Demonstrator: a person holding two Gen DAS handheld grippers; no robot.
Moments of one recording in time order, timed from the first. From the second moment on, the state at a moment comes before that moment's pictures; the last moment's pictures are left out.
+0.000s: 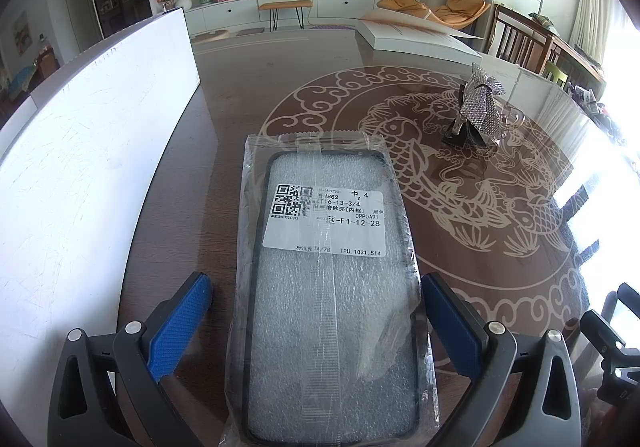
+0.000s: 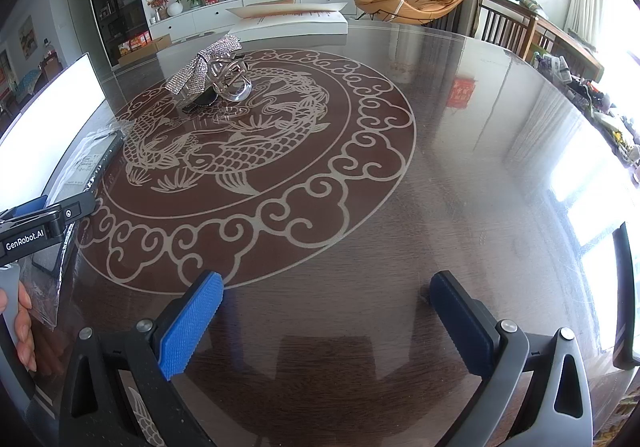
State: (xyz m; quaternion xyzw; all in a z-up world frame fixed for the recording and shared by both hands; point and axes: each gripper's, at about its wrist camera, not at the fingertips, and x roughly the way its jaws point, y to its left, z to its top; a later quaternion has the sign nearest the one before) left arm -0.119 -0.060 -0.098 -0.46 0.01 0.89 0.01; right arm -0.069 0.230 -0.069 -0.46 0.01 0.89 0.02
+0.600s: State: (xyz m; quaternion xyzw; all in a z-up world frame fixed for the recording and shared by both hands) left arm -0.120 -0.060 -0.098 -0.46 0.01 0.89 0.01; right arm -0.127 0.219 -0.047 -0.44 0.12 0.89 -0.06
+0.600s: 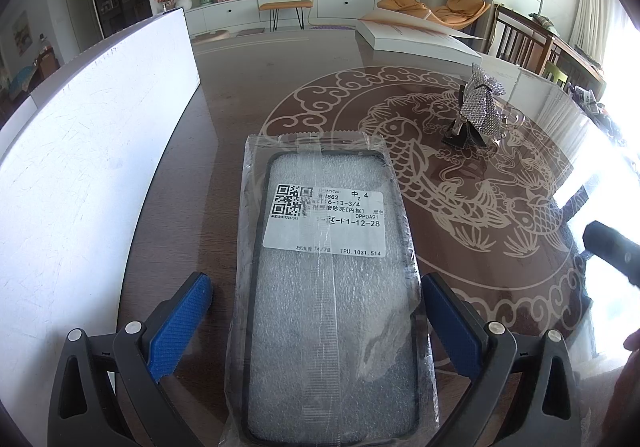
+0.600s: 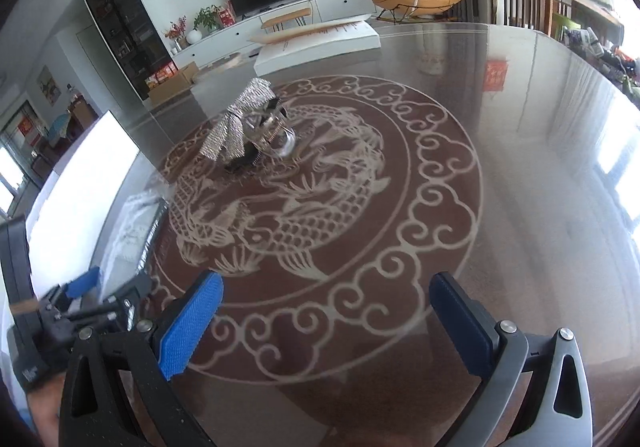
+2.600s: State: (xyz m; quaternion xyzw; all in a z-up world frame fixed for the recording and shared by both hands) left arm -0.024 -0.309 0.013 -0.42 -0.09 0.89 -0.13; right arm -0.077 -0.060 0.092 -0.39 0.00 0.85 -0.35
